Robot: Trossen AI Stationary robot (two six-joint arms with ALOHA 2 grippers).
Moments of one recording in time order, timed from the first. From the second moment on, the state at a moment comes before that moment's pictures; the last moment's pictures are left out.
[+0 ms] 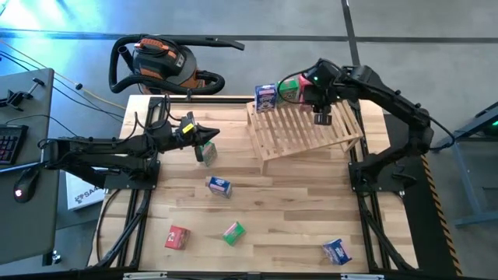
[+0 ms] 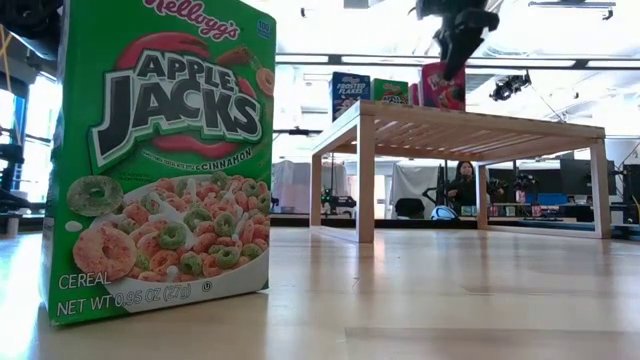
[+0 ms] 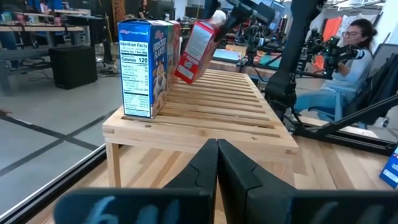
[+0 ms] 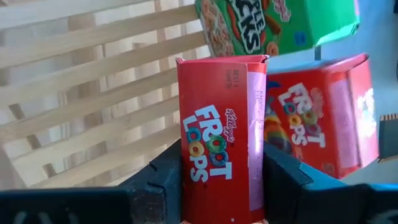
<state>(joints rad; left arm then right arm) 0.26 0.88 0.36 0.49 -0.04 -0.10 -0.53 1.45 1.70 -1.37 0.20 -0.56</state>
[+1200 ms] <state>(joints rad) 0.26 0.88 0.36 0.49 -0.05 -0.08 -0.50 1.44 1.90 -1.54 0.34 -0.24</state>
